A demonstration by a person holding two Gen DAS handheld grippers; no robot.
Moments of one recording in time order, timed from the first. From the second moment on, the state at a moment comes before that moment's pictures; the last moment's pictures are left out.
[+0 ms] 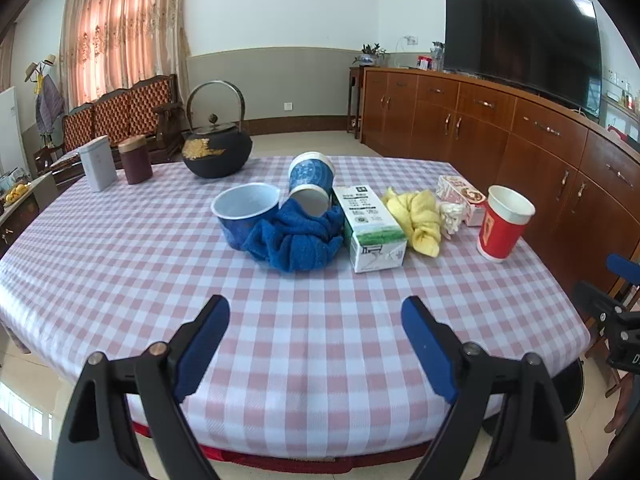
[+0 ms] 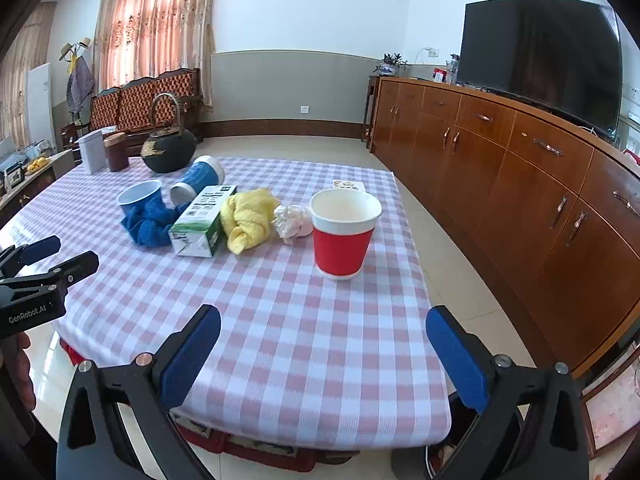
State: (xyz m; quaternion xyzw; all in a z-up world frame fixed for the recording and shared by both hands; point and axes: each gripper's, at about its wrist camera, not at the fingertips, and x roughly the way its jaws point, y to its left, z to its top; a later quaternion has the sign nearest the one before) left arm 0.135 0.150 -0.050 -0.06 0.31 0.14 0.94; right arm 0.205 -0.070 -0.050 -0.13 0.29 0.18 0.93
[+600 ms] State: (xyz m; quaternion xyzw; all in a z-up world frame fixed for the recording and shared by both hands) left arm 0.197 0.177 -0.074 -0.06 0.33 0.16 0.93; right arm 0.289 -0.054 -0.076 -0.13 0.32 0.17 0.92
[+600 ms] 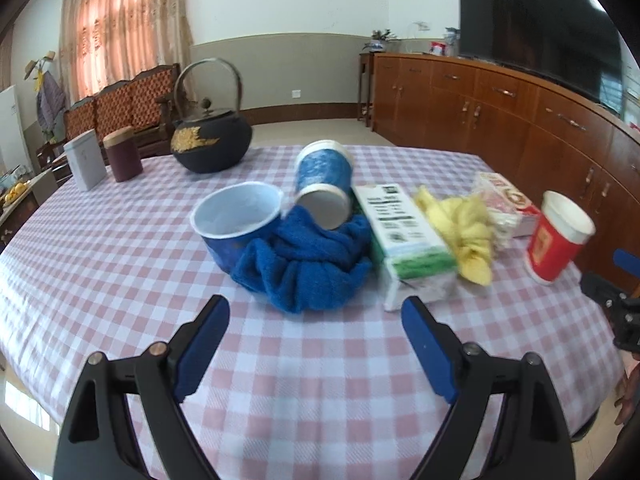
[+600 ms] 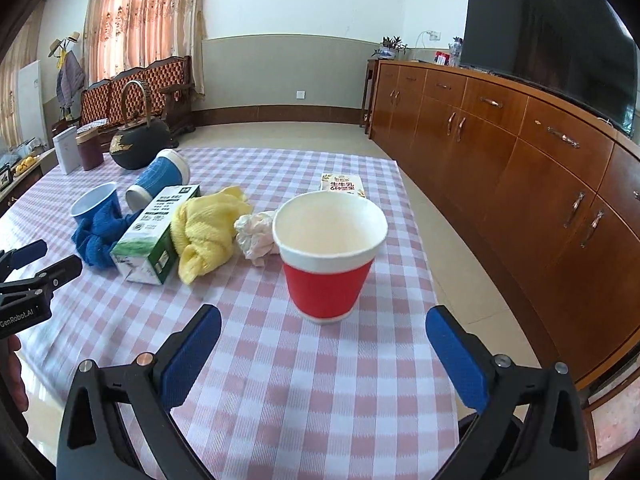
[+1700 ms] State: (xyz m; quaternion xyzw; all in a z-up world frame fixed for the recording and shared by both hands) left arm 0.221 0.195 -0.084 -0.08 0.36 0.14 0.92; right arm 0.327 -0.041 -0.084 -0.12 0.34 0.19 0.91
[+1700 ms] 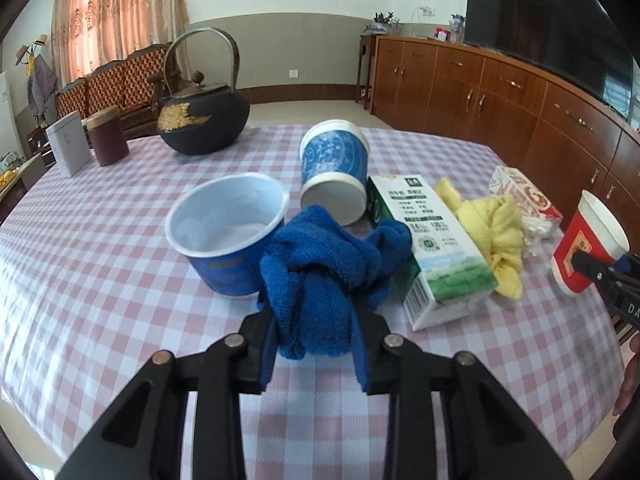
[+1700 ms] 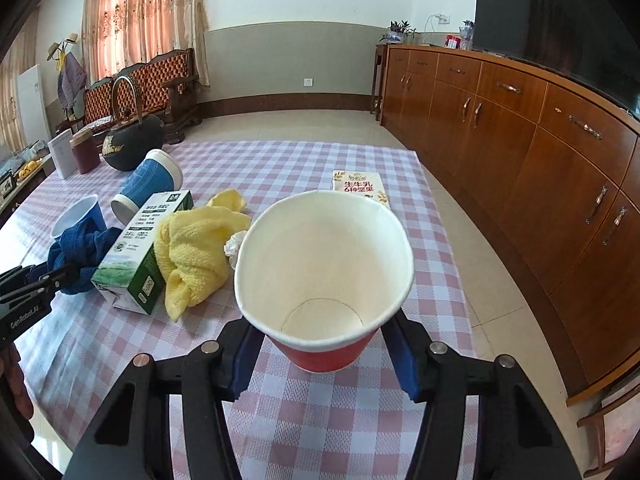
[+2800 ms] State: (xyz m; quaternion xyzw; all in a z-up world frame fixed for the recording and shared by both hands) left arm 0.181 0.149 -0.036 -0.05 0.31 0.09 0.94; right arm 0.258 -0.075 -0.049 -0.11 0.32 0.18 0.92
